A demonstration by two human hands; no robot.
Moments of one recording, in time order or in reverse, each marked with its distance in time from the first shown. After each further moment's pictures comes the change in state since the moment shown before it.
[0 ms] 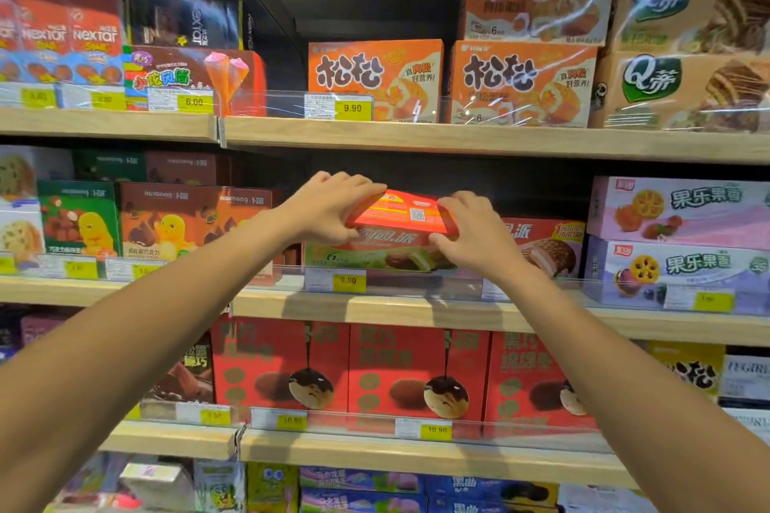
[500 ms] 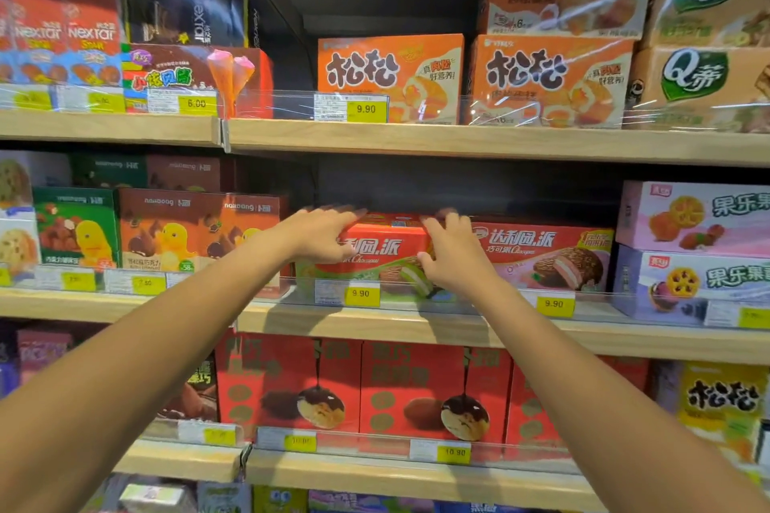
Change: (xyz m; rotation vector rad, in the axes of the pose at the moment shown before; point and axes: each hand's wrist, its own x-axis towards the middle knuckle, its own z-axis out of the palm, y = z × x) left_hand -0.002 -0.024 0.035 -0.176 -0.271 -0.235; right_hand 0.027 -0.027 0.051 -0.040 -0.083 0.065
